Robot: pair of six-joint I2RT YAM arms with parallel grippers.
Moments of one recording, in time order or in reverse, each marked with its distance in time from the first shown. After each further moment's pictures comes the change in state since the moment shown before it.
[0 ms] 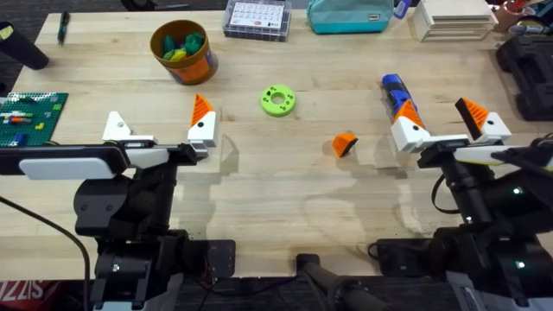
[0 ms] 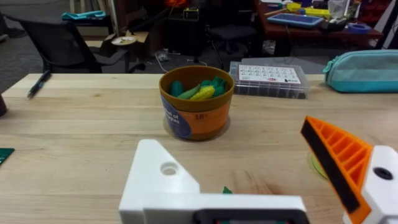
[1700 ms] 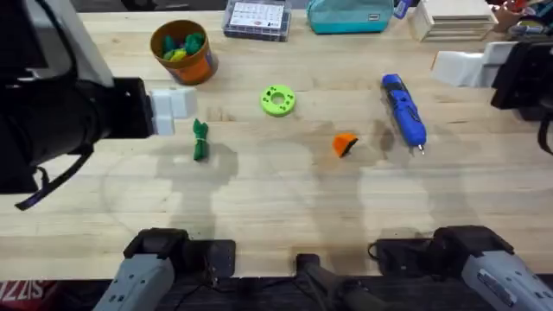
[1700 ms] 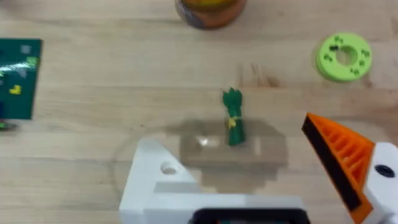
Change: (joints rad) left arm 0.000 0.795 1.028 -1.046 -0.045 0.000; right arm 0.000 0.785 0.985 -0.733 -0.004 0.000
